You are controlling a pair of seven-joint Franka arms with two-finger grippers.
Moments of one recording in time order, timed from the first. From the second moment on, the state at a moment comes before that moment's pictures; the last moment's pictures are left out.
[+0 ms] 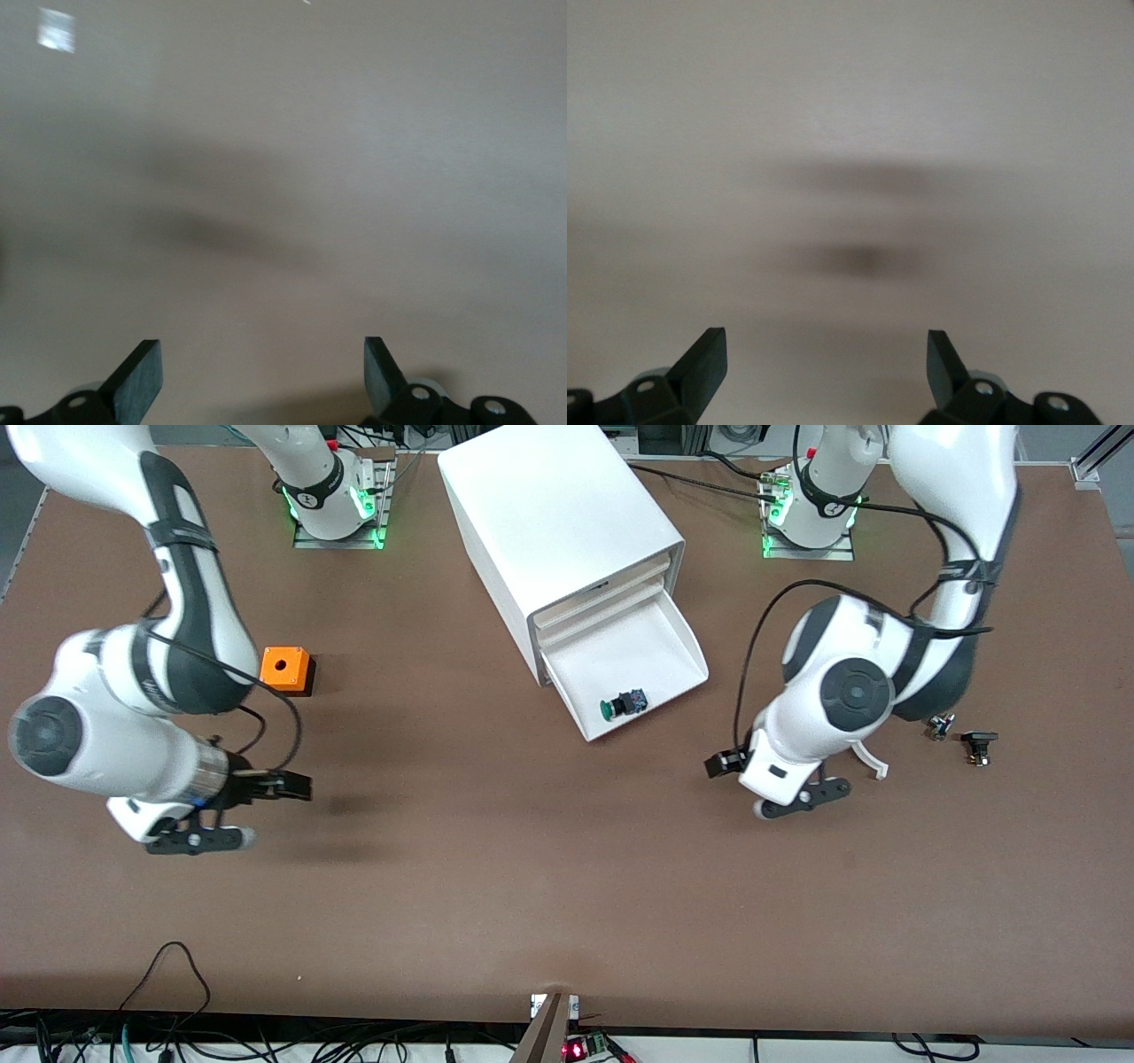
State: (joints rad) left arm -0.19 0.48 -0.22 -1.64 0.03 2.07 -0.75; right arm 0.05 0.49 0.04 -1.45 0.05 1.91 0.02
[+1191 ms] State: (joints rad) left arm -0.33 0.48 -0.29 -2.00 0.03 2.48 -0.98; right arm 0.04 0.07 -0.02 -1.52 0.04 1.74 -0.02
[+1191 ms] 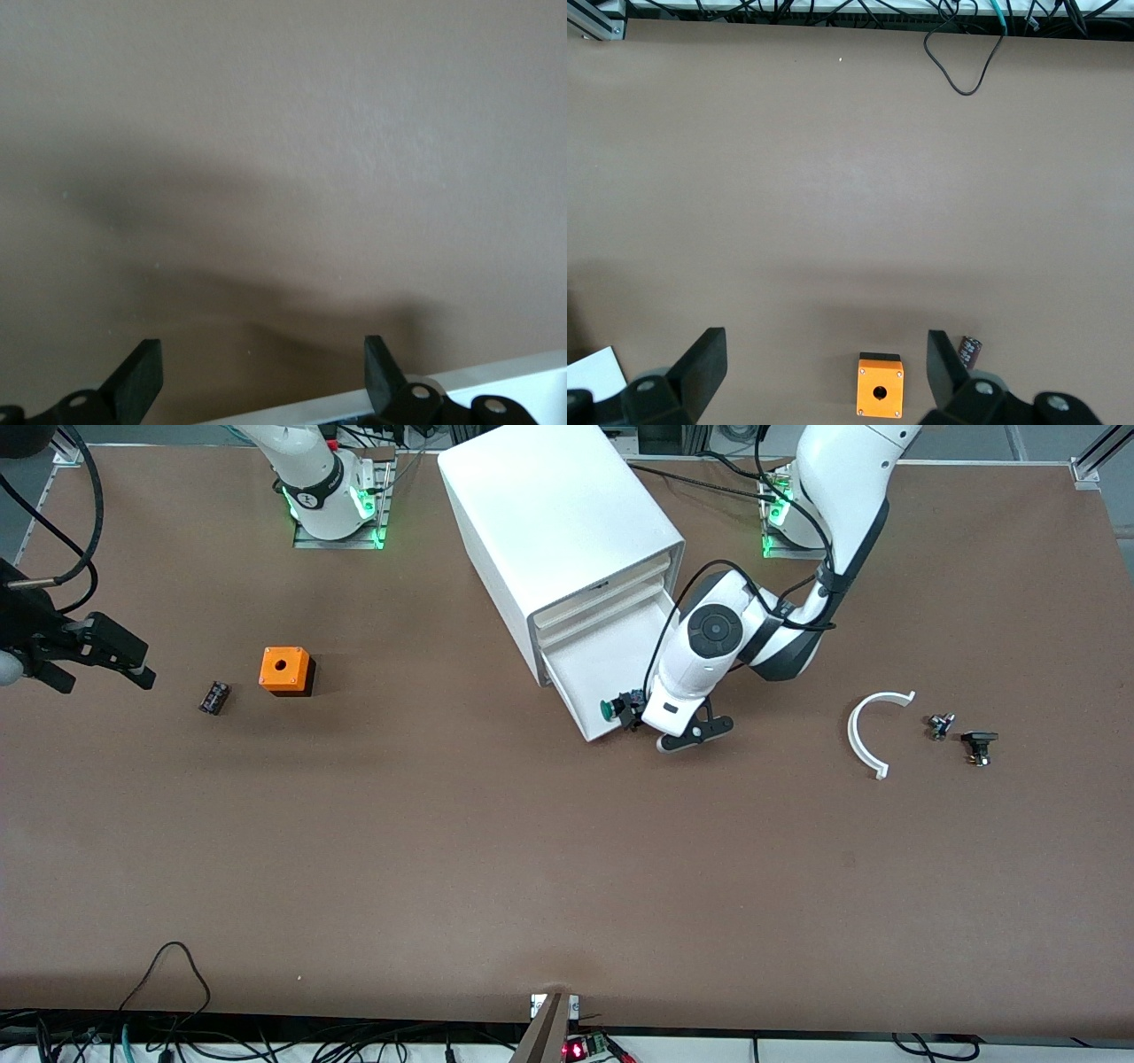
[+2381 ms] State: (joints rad) left arm -0.33 0.48 -0.47 -2.06 0.03 2.45 -1.10; right arm 0.04 0.10 -0.02 -1.47 0.04 1.61 0.00
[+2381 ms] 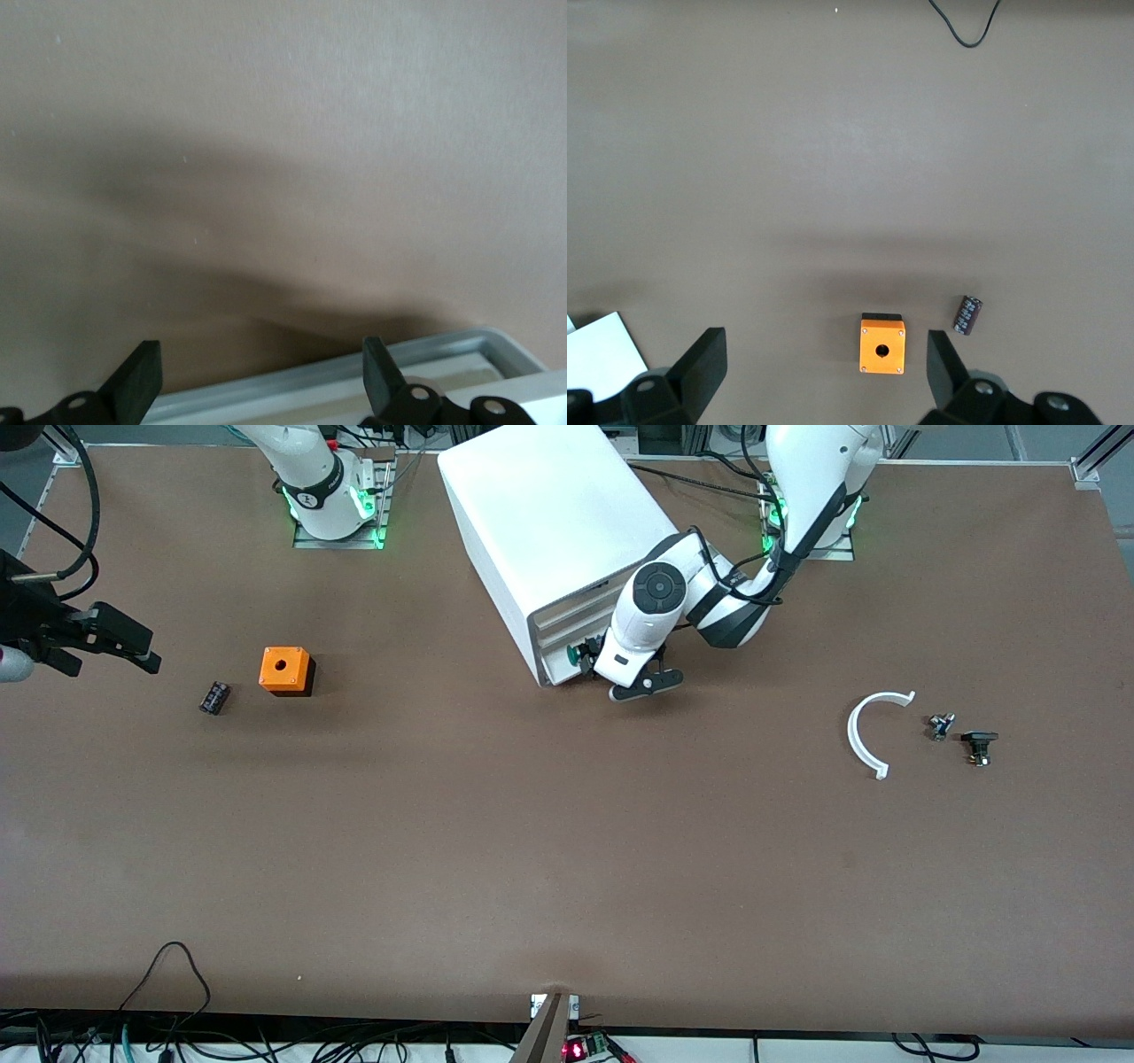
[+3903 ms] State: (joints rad) left arm -0.33 0.47 -0.52 -2.06 0.03 2.40 -1.15; right arm 0.05 0.11 -0.02 -1.44 0.01 1.61 0.00
